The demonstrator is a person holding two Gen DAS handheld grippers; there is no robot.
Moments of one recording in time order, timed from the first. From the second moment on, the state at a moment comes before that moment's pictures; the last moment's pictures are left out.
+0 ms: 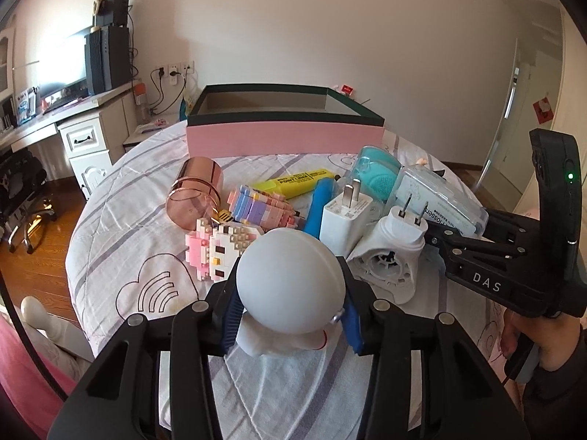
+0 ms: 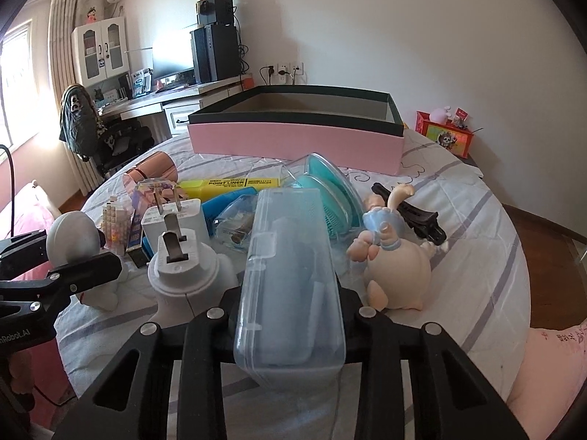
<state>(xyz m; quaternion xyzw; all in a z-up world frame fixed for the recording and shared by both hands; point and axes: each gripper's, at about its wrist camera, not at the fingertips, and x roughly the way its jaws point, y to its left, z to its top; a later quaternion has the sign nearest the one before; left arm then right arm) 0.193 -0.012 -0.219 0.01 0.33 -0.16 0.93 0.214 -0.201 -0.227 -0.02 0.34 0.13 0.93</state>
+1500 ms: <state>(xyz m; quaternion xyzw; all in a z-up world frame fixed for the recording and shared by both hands) 0.502 -0.056 -0.187 0.05 0.41 -0.12 0.90 0.491 -0.183 -0.207 -0.04 0.45 0.10 0.88</state>
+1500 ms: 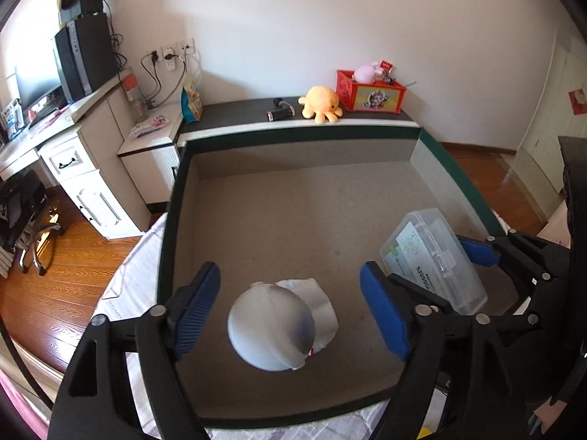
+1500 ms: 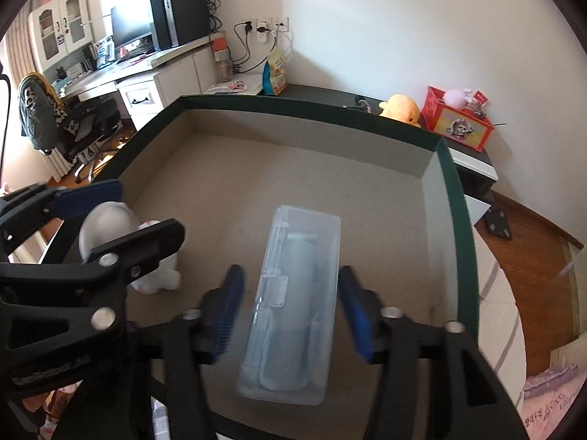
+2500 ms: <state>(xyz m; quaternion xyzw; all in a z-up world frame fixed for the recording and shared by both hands) 0.113 0.005 -0.063 0.04 0.13 -0.01 0.99 0.118 -0.177 -0.054 0.01 0.16 0.03 0.99</state>
